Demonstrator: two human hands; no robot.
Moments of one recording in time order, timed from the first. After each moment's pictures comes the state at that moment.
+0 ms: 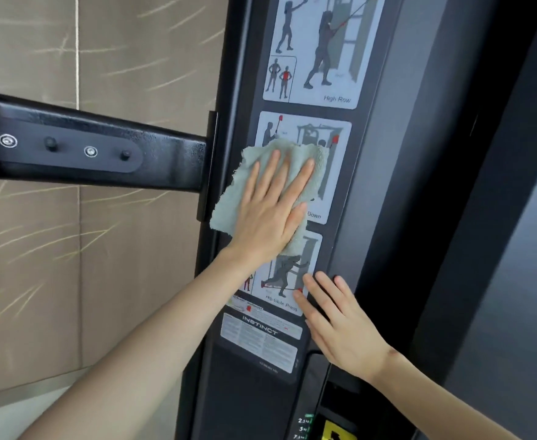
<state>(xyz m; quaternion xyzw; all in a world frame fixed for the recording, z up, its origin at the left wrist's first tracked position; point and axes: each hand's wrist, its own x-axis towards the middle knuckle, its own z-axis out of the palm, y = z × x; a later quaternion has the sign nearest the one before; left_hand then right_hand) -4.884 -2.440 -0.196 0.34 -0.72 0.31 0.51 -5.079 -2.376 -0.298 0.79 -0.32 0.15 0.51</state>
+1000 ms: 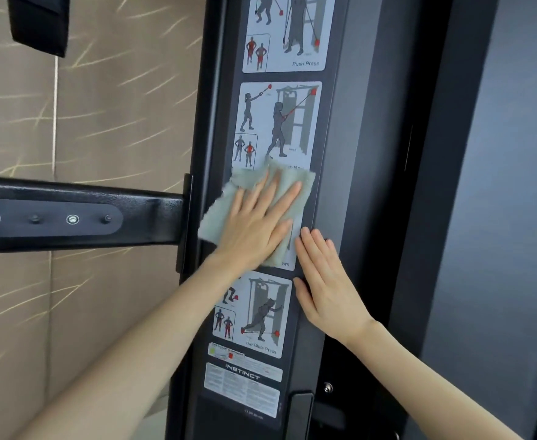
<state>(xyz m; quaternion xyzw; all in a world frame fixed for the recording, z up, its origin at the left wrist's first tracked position) -4.886 -2.434 -0.133 0.32 -0.75 0.33 0.48 -5.057 -2.371 -0.190 0.77 -0.38 0.34 0.38</state>
